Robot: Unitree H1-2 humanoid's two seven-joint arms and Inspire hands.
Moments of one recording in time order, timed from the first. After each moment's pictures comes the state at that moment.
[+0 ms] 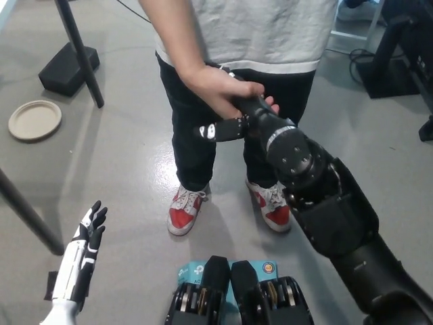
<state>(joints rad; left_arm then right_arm) 0.03 0.13 0.07 0.02 0.14 -0.19 -0.03 -0.84 -0.02 0.34 0.35 -0.37 0.42 0.17</state>
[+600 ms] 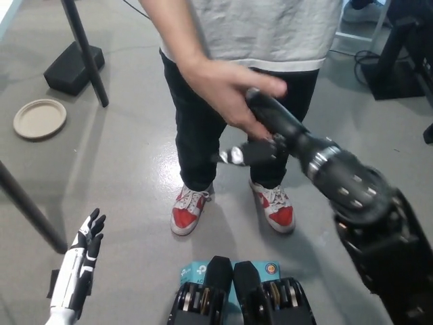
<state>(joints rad) 0.06 0.13 0.07 0.02 0.15 -0.20 -0.03 -0.61 -0.15 0.28 -0.14 -0.24 0.44 0.33</state>
